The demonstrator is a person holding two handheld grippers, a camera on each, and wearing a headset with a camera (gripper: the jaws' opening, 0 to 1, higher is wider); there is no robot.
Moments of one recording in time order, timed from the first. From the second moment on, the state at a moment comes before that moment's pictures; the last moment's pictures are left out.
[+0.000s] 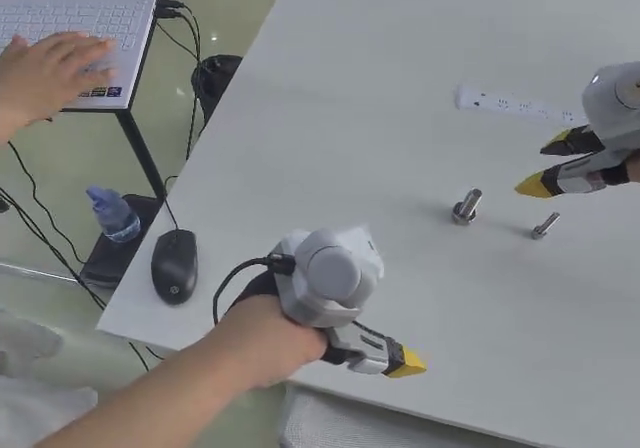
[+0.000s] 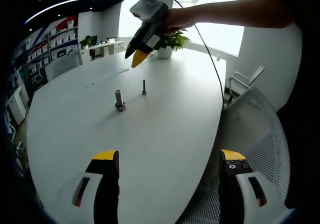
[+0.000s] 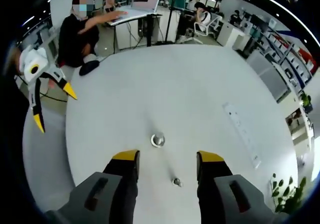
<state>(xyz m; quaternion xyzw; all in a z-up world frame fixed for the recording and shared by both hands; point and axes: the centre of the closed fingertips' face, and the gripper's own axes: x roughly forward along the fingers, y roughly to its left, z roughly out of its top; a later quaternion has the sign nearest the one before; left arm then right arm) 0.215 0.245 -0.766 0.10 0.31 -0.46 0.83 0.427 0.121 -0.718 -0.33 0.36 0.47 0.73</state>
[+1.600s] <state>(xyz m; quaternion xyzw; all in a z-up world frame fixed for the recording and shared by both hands) 0.210 0.252 -0.718 0.02 0.26 -0.36 0.90 0.249 -0.013 -0.702 -0.02 0.25 0.42 0.87</state>
